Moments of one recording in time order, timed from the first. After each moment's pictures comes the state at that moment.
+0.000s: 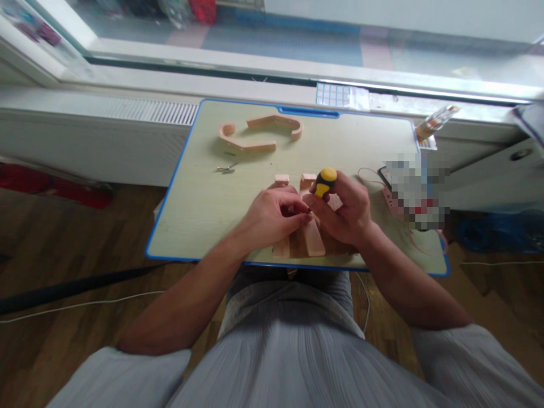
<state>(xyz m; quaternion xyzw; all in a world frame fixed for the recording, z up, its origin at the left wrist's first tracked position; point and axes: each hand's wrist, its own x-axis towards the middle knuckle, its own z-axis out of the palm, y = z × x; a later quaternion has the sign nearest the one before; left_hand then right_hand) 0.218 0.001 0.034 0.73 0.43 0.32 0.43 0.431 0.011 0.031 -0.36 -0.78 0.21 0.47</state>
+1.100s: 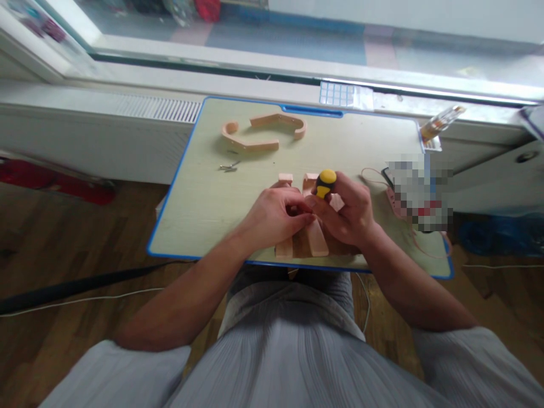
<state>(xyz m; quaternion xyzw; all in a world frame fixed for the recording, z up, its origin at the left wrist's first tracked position) 0.218 0.002 0.025 0.75 0.44 0.31 0.39 0.430 0.012 0.034 -0.34 -0.79 0.23 0.45</state>
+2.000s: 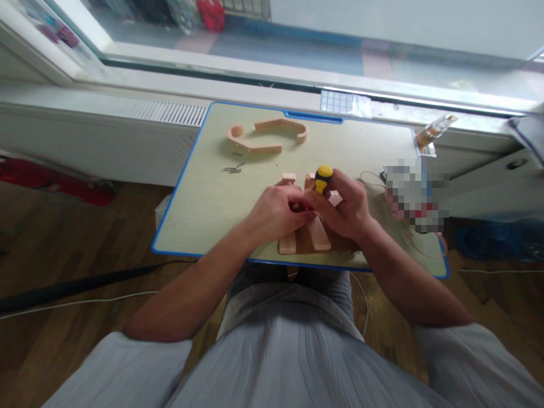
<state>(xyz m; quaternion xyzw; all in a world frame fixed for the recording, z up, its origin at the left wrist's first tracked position) 0.218 0.006 0.027 0.73 0.45 0.32 0.40 0.426 0.022 0.025 -0.33 -0.79 0.22 0.47</state>
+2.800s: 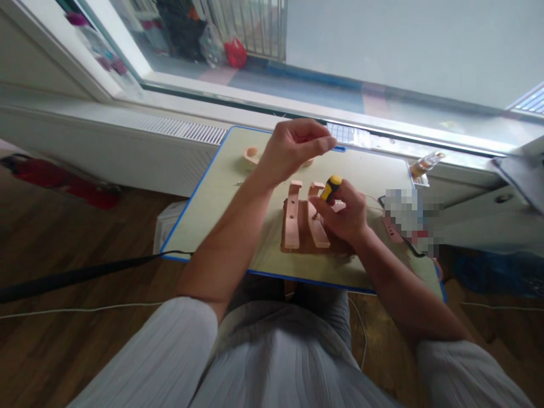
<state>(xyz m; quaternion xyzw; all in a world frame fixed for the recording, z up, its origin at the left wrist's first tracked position) 0.218 0.099 0.107 0.66 0.39 0.53 0.37 0.410 0.043 0.027 -0.35 -0.75 0.17 0.53</state>
